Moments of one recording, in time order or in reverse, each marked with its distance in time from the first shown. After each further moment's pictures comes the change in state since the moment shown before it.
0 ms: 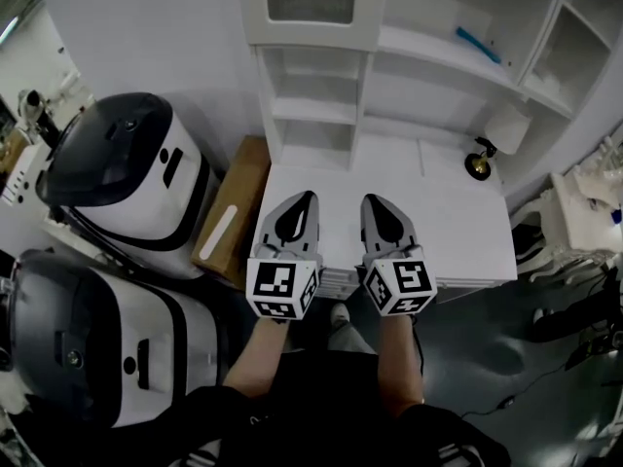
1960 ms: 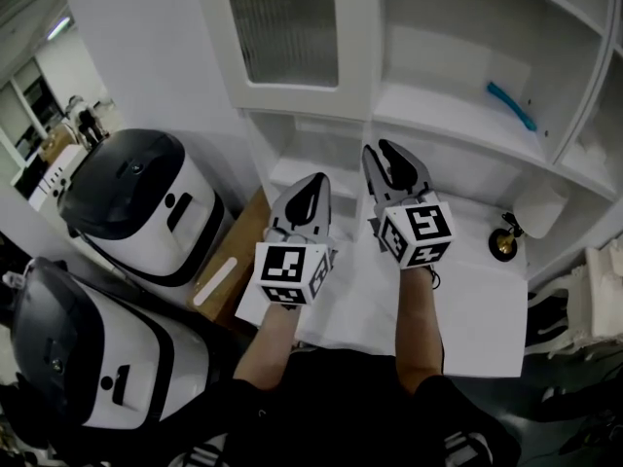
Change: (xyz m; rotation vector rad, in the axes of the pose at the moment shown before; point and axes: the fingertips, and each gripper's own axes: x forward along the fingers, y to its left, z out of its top) left arm 0.211 0.016 0.056 0.123 -0.154 0.143; right arm 0.207 -0.138 0.111 -0.122 -0.197 0.268
